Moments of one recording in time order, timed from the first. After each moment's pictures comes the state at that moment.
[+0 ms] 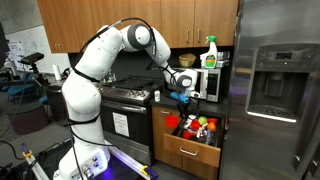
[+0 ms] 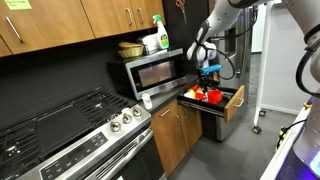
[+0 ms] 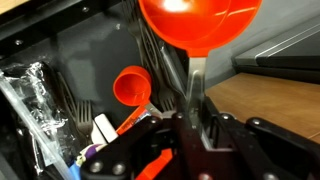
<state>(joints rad) -0.25 0.62 -0.08 -1.82 0.16 2.27 -0.11</state>
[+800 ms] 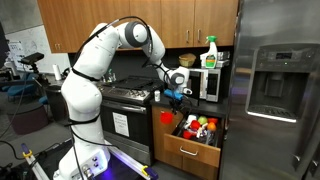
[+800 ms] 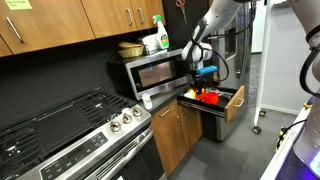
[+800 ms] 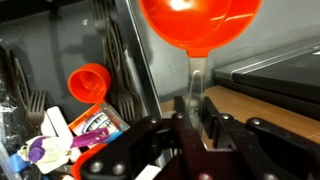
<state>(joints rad) -0.22 0.57 -0.02 -1.87 0.16 2.28 -0.20</state>
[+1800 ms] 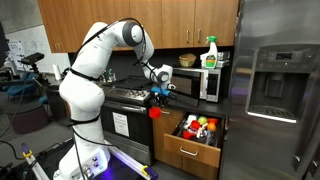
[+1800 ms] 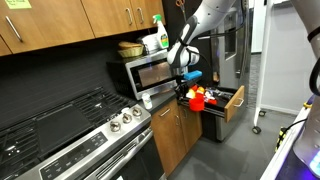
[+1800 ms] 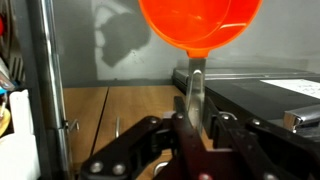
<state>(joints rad) -0.11 0.53 0.10 -1.93 0.16 2.37 -0.29</state>
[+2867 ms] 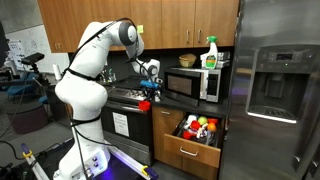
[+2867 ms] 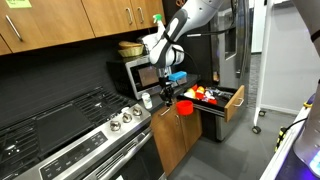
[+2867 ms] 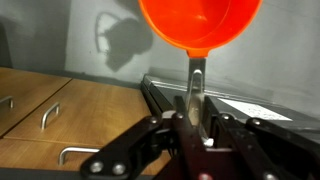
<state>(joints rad) 0.05 0.50 0.15 -1.87 0.14 2.25 -0.26</state>
